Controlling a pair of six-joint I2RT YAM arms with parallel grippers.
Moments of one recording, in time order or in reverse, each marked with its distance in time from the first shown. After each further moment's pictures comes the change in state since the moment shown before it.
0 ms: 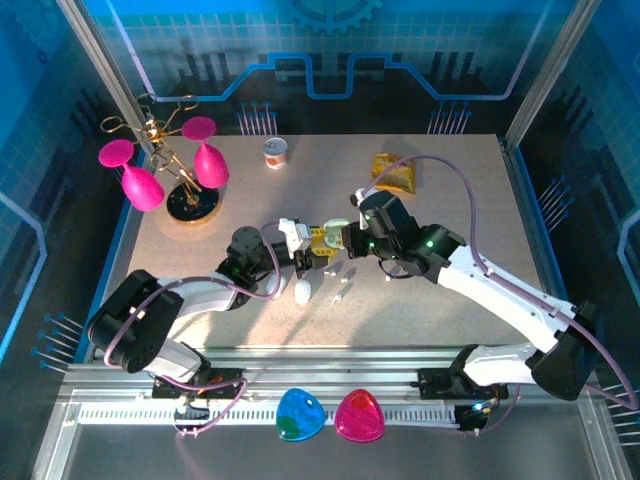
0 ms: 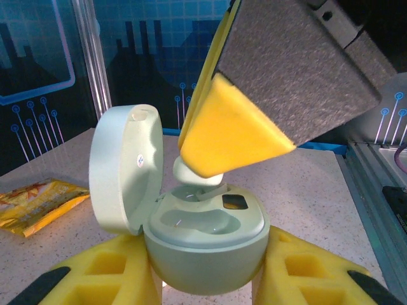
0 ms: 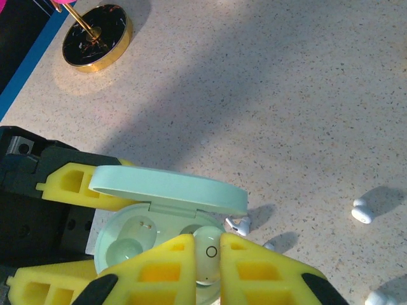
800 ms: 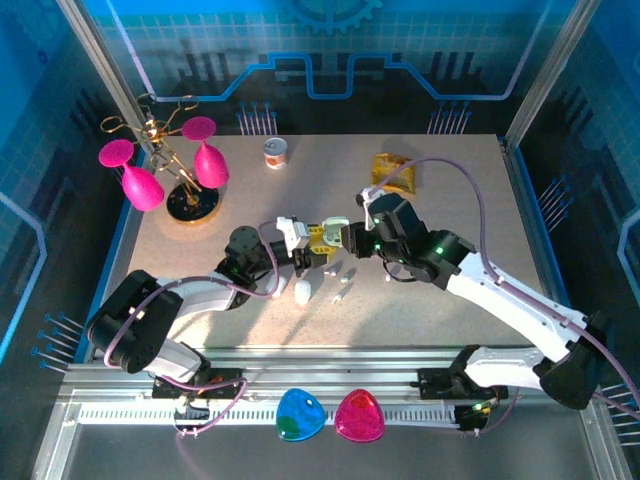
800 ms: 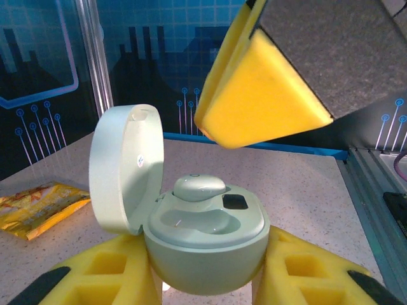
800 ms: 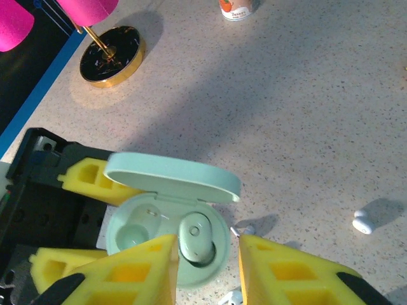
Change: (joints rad) left arm 0.016 -0.002 0.000 0.023 0.009 -0.019; right arm 0.000 -0.076 -0.048 0.046 0.003 -0.006
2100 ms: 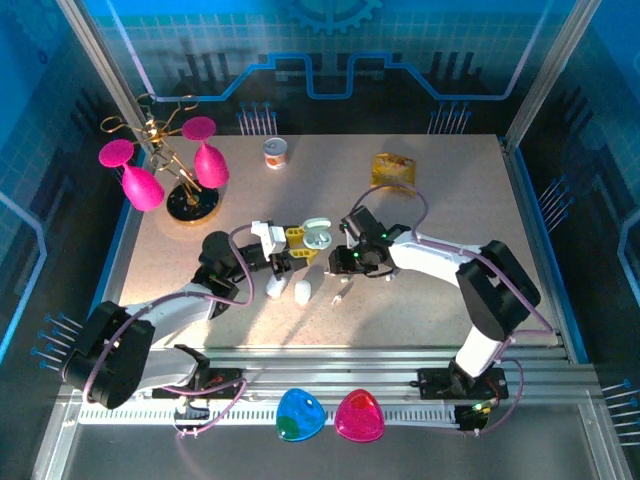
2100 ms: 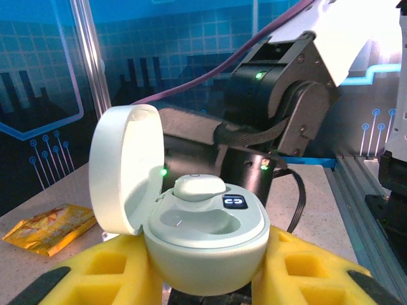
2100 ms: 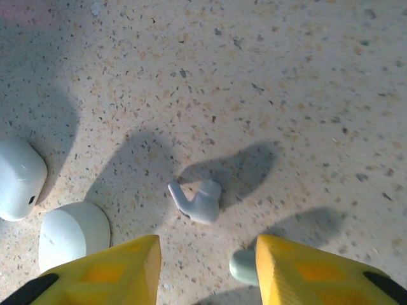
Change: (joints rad) left arm 0.101 -0.213 -0.086 -0.043 0.124 -0.007; right arm -0.129 0.523 -0.075 0.146 -0.299 0.070
